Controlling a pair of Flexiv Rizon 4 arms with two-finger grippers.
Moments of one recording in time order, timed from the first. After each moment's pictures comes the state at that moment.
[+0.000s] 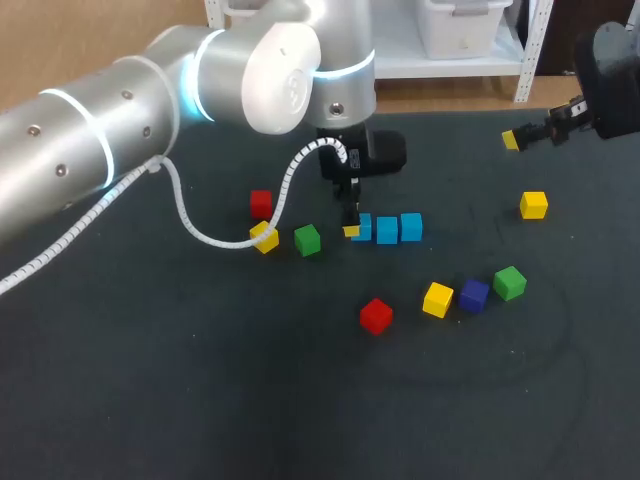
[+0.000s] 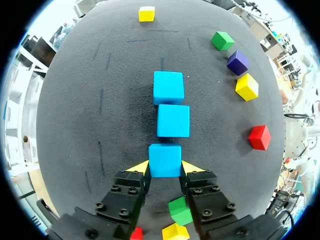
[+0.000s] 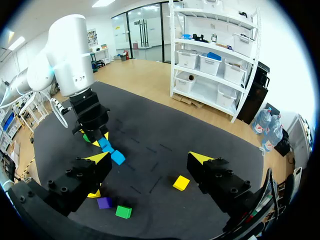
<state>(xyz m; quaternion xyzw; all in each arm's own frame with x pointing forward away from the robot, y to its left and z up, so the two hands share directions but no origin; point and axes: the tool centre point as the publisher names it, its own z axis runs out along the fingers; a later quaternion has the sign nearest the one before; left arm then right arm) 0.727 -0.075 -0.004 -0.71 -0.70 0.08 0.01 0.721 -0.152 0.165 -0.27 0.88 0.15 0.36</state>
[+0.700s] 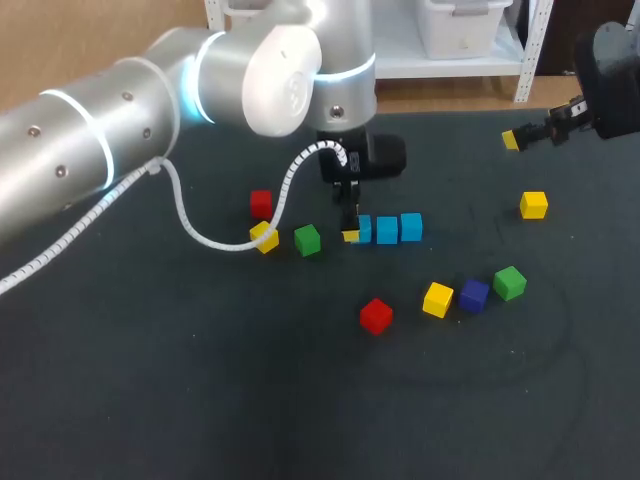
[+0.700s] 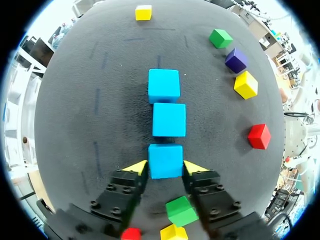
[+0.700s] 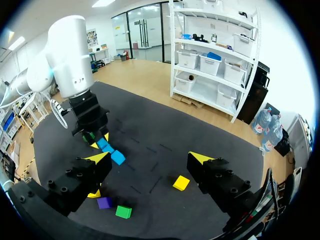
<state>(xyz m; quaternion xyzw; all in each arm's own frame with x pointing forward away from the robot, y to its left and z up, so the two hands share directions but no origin) 0.723 -0.075 -0.008 -0.71 -0.70 0.08 0.01 0.721 -0.152 0.165 -0.27 0.88 0.15 0.36</state>
